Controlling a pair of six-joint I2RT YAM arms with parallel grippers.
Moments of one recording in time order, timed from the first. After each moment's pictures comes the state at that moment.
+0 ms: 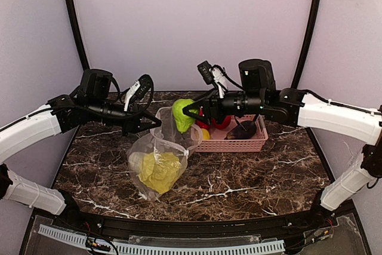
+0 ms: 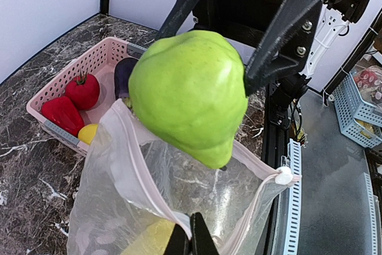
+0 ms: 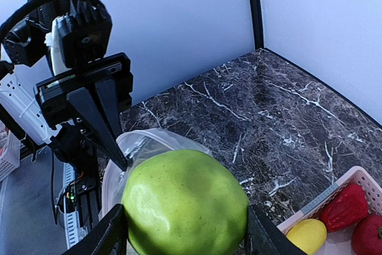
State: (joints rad) left arm -0.66 1.19 1.07 -0.41 0.63 0.05; right arm 0.92 1.47 1.28 -0.13 -0.34 0.15
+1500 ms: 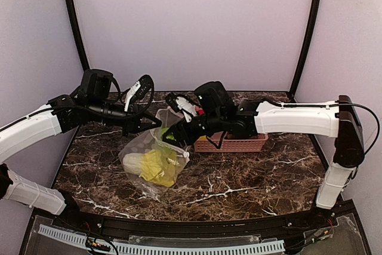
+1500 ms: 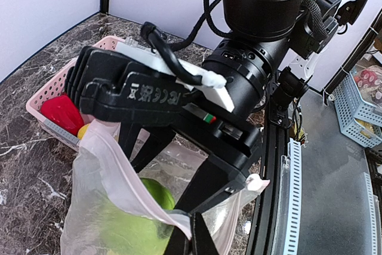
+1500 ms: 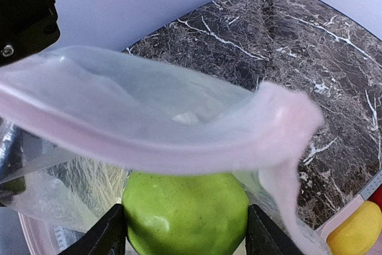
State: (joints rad) left arm -0.66 1.19 1.07 -0.41 0.63 0.05; right arm 1.03 1.78 1.41 -0.19 -0.25 0.19
